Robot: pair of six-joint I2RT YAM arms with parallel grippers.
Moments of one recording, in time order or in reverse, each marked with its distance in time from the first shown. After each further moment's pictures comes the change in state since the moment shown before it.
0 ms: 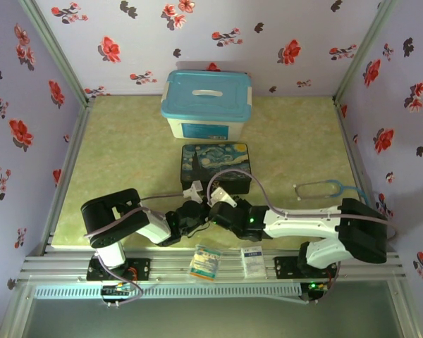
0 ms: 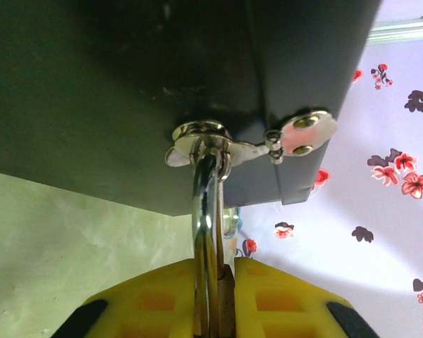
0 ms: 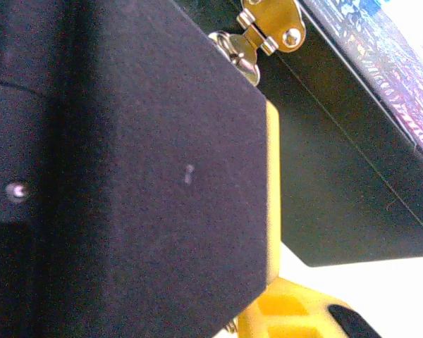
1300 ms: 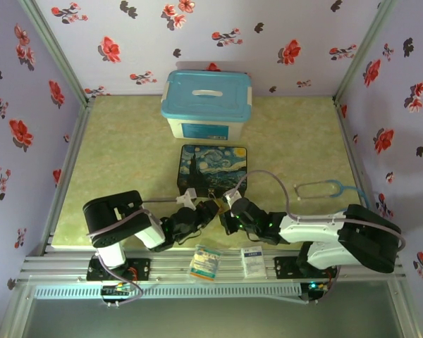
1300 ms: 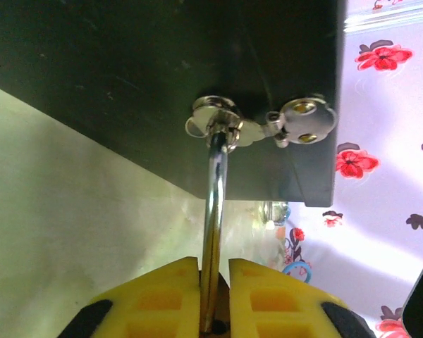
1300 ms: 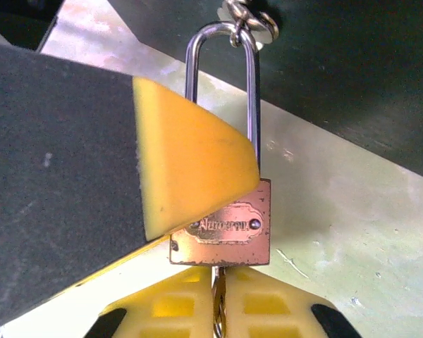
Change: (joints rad) left arm -0.007 0.019 -0.113 0.032 0.000 0.053; right arm -0.169 -0.091 -0.334 0.583 -0.577 0.345
